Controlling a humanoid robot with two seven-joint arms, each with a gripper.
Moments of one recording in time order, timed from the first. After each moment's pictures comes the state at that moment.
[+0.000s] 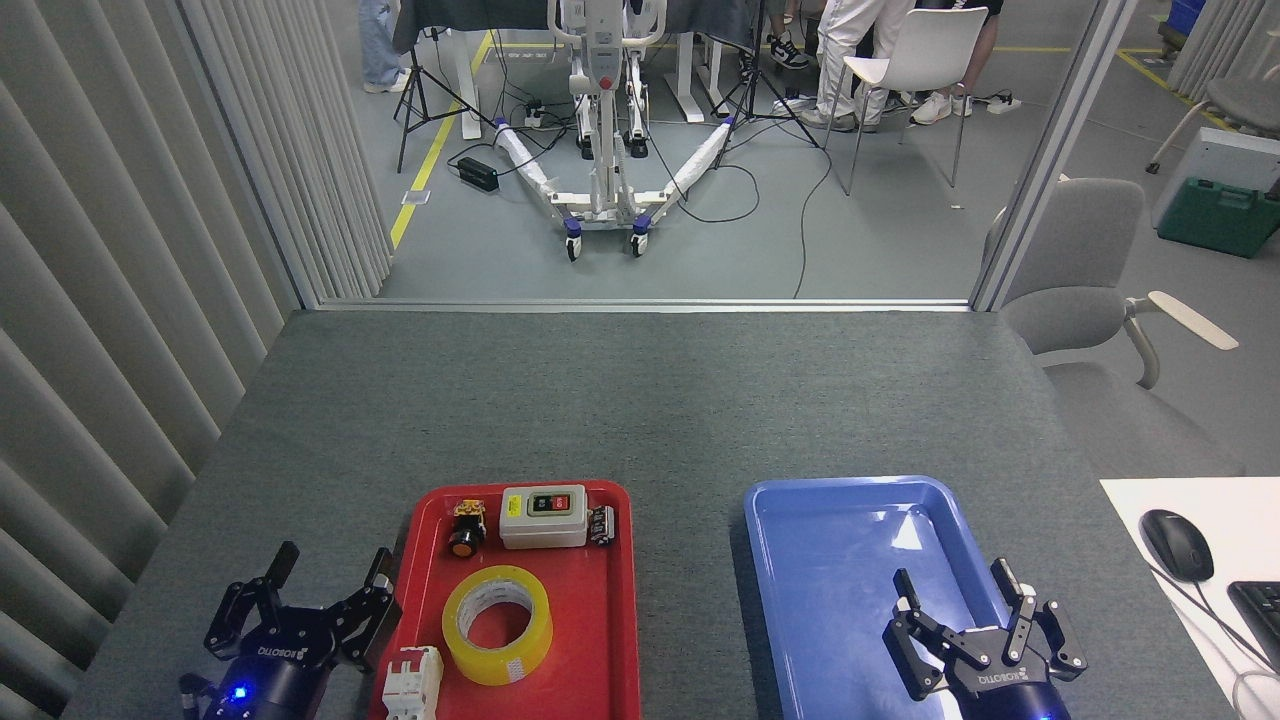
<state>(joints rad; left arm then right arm) 0.09 0.20 0.04 -1.64 -1.25 -0.14 0.08 0.17 -0.12 -0.05 -1.67 1.39 -0.14 -0.10</state>
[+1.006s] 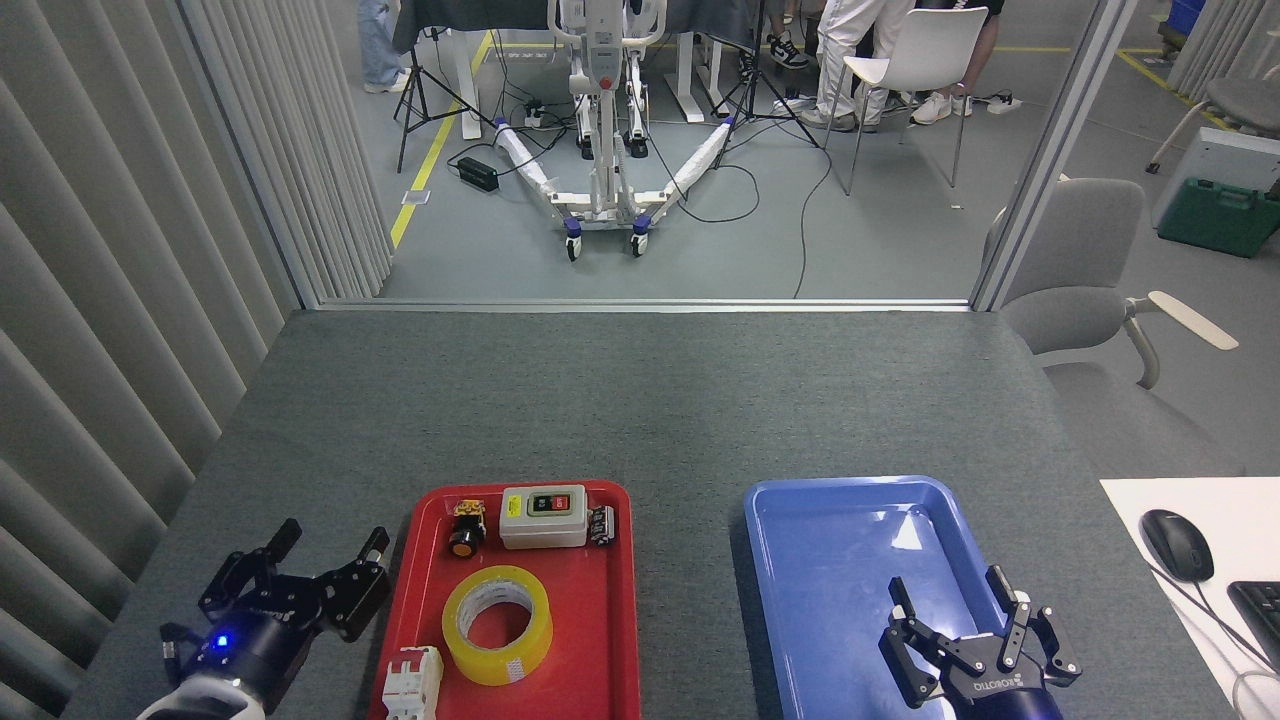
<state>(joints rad) -0.01 0.29 0.03 -1.64 -1.11 -0.19 -0.20 0.18 -0.12 -0.05 -1.65 1.41 -0.15 -0.11</state>
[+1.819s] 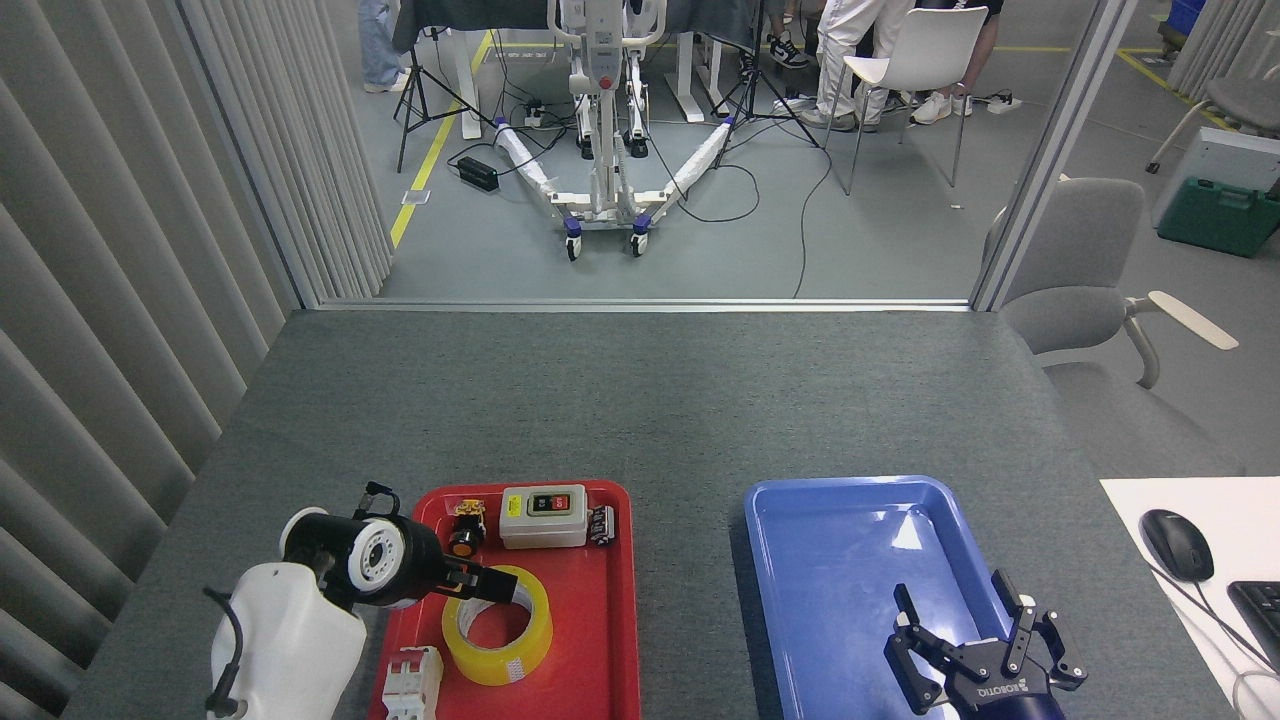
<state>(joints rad) -0.45 0.11 -0.10 -1.38 -1.13 -0.18 -1.41 0.18 -0.14 -0.05 -1.63 1.45 -0.14 -0.14</state>
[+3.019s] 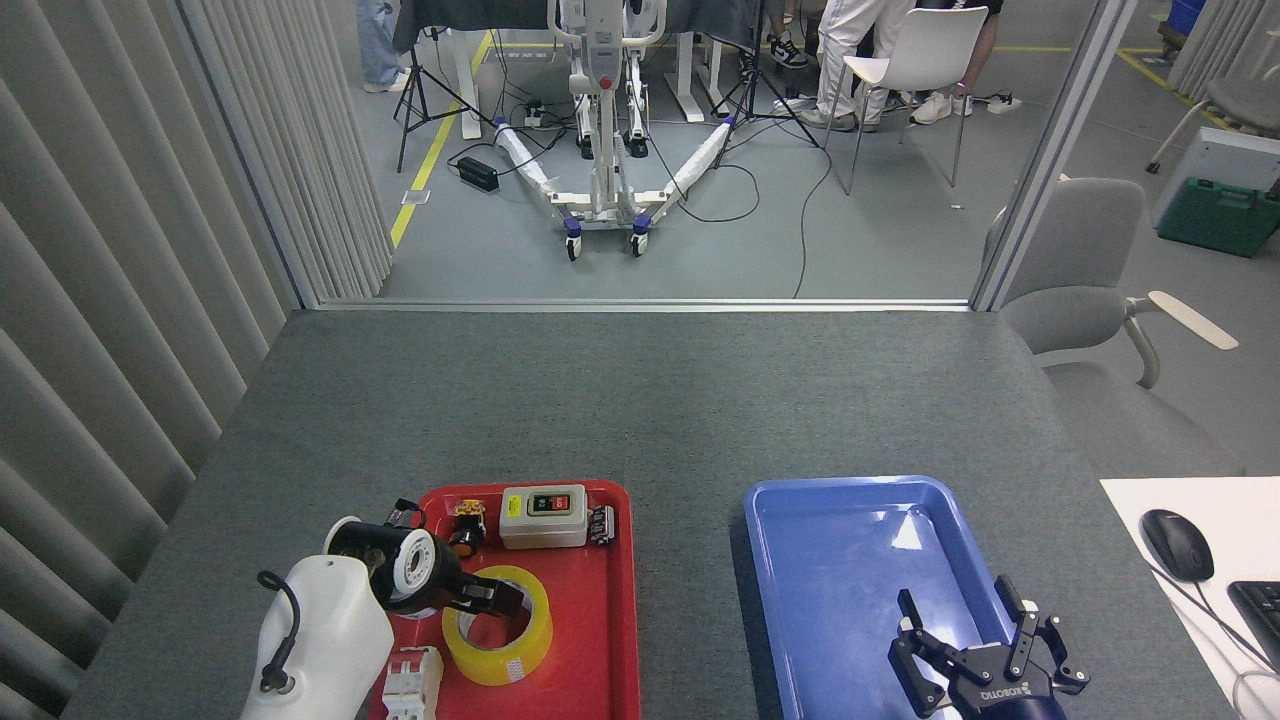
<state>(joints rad) -0.49 0.11 -0.19 -1.17 -1.23 -0.13 -1.26 0.18 -0.14 -0.05 -1.60 1.45 -0.14 -0.14</state>
